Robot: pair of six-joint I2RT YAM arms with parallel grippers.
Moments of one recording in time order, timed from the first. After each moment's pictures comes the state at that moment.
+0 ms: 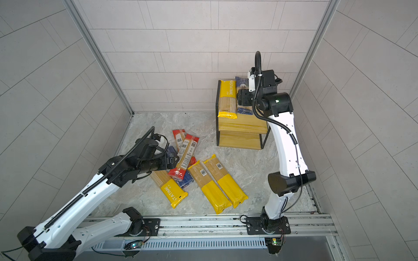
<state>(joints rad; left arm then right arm) -0.60 0.97 1.08 -0.93 -0.03 -0.63 0.19 1.68 2.32 -1.14 0.03 0.13</state>
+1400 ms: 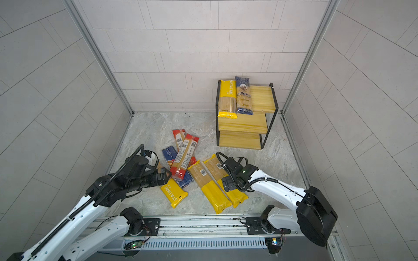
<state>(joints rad) -0.60 0.74 0.85 -1.00 0.00 -0.69 0.73 1.24 0.70 -0.75 0.16 0.46</state>
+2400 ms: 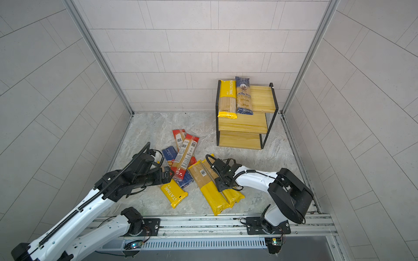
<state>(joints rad) -0.60 0.79 0.84 -0.97 0.00 -0.69 0.80 1.53 0.75 -0.56 0.08 0.50</state>
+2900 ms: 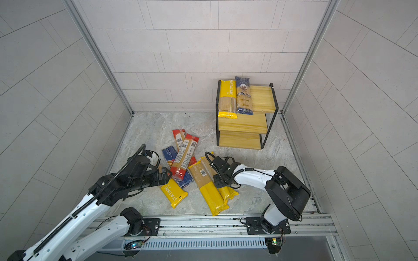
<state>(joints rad) -0.60 0.73 0.83 -0.99 -0.01 -0.69 0.76 1.55 0.76 -0.46 -0.03 0.52</state>
